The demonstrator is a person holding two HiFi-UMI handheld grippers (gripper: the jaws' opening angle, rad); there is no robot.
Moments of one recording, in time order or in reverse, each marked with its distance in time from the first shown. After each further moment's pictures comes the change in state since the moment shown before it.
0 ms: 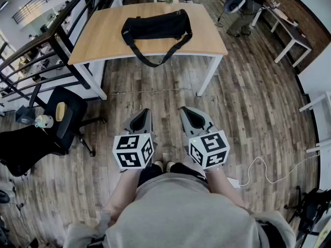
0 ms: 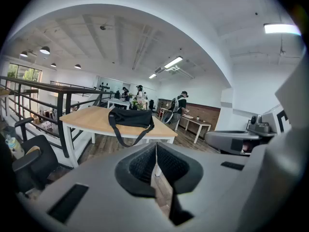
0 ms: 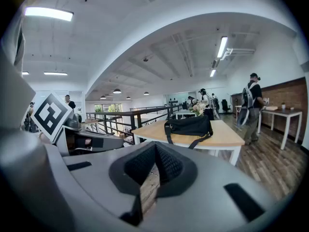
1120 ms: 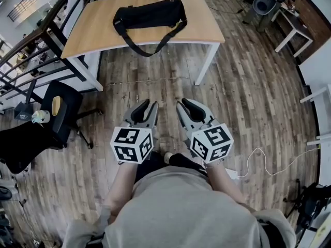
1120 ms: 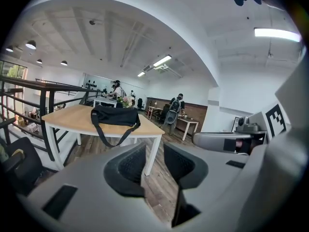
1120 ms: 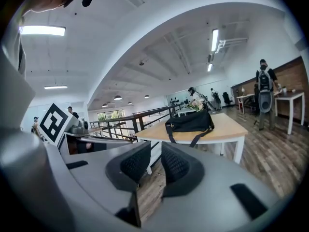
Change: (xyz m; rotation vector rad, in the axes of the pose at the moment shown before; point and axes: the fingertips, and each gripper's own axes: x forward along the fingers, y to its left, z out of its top) left arm 0.029 -0.049 -0.014 0.039 0.015 -0.149; right arm -0.009 -0.027 -0.018 0.115 -0.026 0.065
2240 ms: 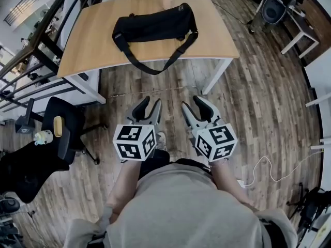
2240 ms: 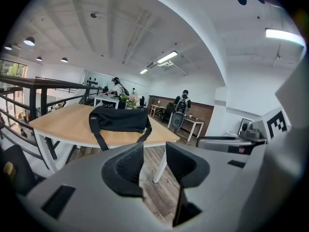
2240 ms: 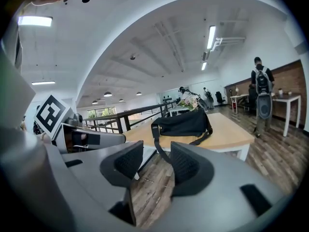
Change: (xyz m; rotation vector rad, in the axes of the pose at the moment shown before) left arm 0.132 0.112 0.054 -0.013 0.030 0.015; right arm 0.147 -0.089 0.033 0.012 0.033 -0.098
